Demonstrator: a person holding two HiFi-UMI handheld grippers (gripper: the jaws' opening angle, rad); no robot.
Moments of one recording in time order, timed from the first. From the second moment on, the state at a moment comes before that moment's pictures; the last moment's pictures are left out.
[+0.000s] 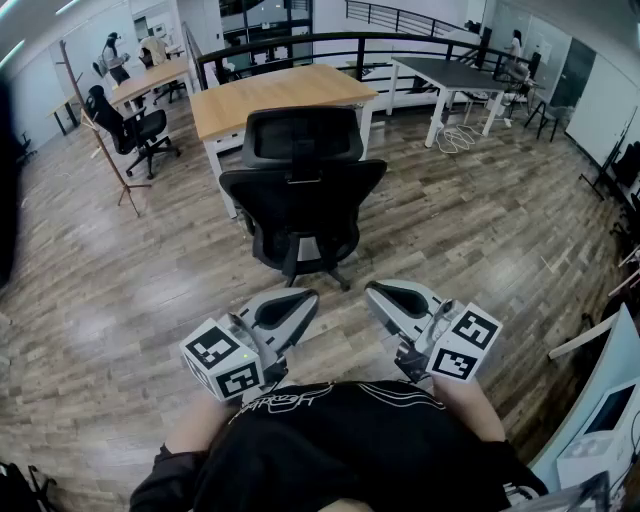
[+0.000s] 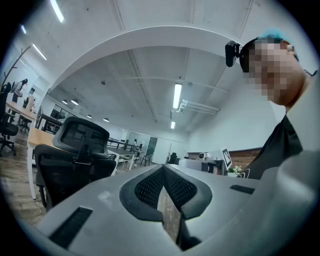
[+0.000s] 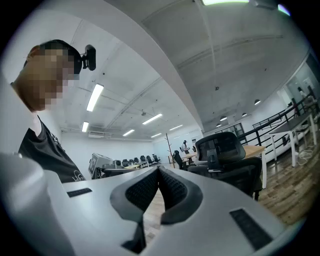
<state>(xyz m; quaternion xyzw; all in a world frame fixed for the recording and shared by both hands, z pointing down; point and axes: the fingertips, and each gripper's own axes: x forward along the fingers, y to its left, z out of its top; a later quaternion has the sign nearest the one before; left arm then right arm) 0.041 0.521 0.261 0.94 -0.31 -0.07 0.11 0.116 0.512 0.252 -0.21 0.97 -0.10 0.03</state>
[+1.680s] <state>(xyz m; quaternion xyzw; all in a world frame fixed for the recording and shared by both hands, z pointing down) -0.103 0.277 0.341 0.88 -0.45 0.11 0.05 0.132 0.260 0.329 -0.35 0.92 -0.02 -0.16</state>
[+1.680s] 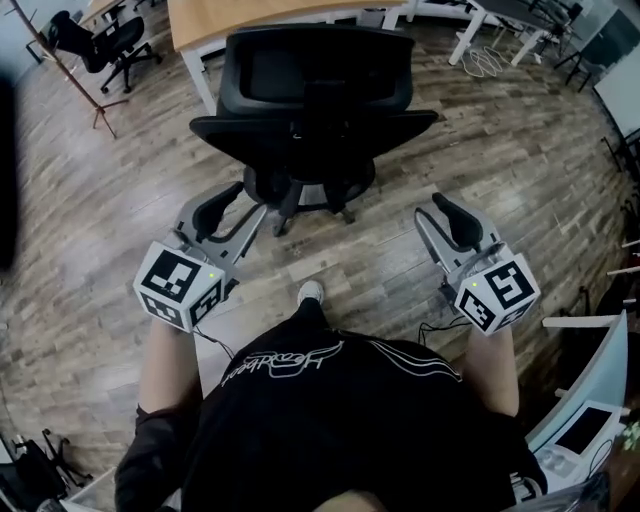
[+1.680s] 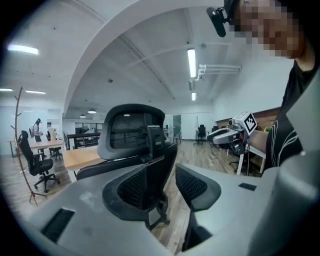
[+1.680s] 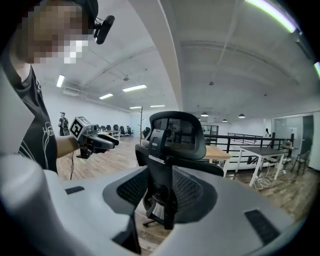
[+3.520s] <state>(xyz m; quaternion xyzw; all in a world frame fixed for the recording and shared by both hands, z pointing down) -0.224 0.094 0.447 0.77 -0.37 0.49 -0.16 0.141 0.032 0.419 -0.35 0.75 0.28 -0.49</state>
